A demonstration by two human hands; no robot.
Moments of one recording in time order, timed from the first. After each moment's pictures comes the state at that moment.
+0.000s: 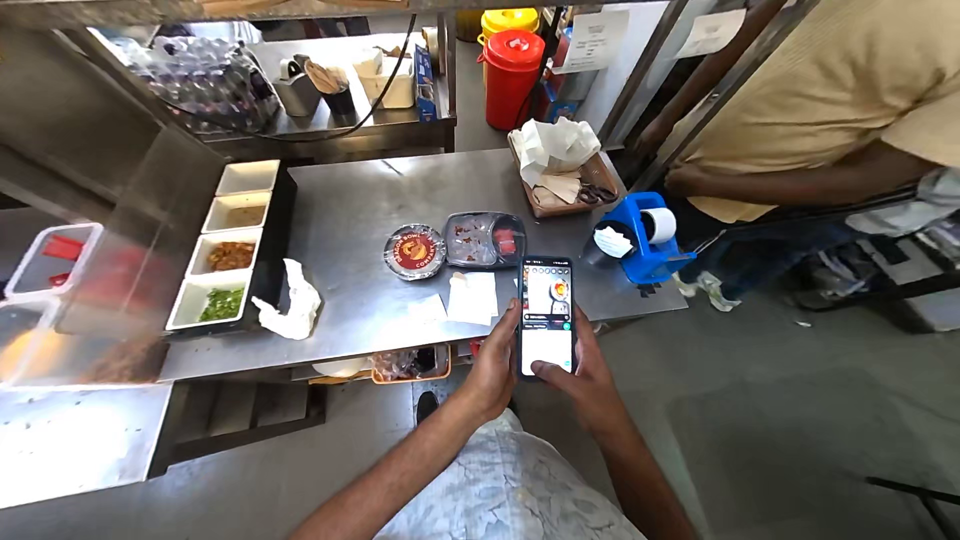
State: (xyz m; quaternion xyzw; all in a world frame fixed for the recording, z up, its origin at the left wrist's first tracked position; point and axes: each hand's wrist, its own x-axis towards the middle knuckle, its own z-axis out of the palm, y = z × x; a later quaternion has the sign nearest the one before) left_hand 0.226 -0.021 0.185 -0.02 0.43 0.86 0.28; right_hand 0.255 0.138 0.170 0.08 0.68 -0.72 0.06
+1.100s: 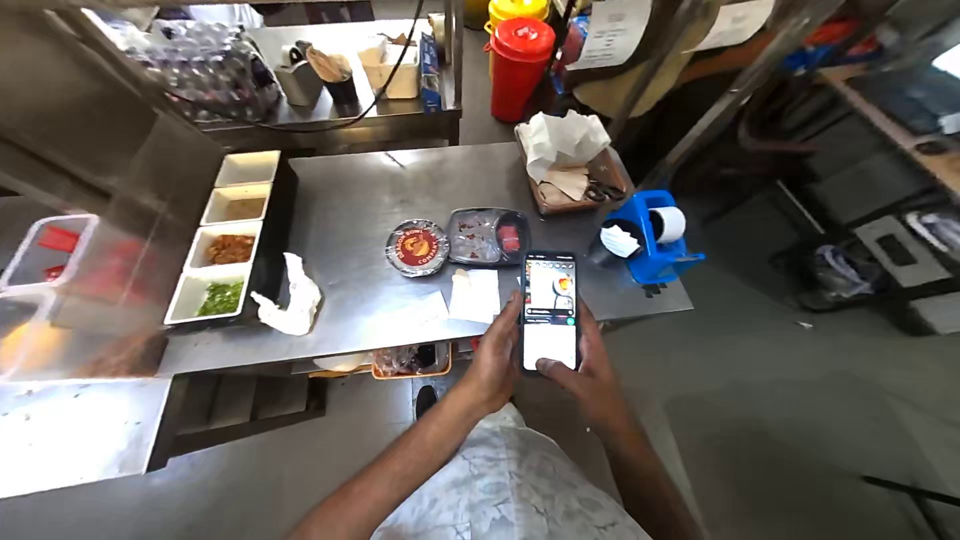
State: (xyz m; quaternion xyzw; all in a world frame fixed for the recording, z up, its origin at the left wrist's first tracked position) left_hand 0.214 -0.021 0.181 -0.02 0.41 0.86 0.29; right_hand 0.245 0.141 0.167 0.06 0.72 -0.69 0.05
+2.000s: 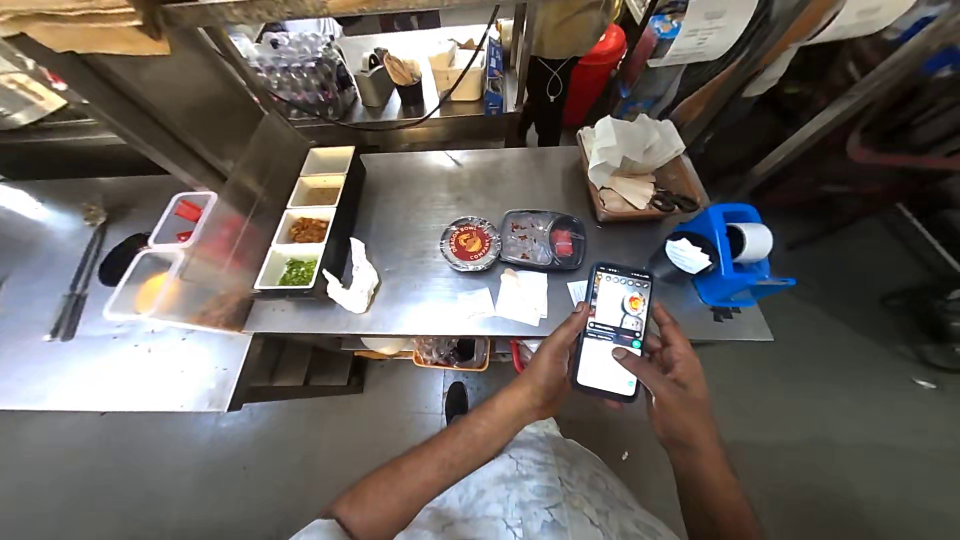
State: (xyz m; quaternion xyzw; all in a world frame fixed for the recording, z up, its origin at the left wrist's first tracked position) left_hand 0.224 -0.024 0.185 0.01 0.40 0.86 0.31; right_hand 0.238 0.150 0.179 0.05 0.67 -0.74 0.01
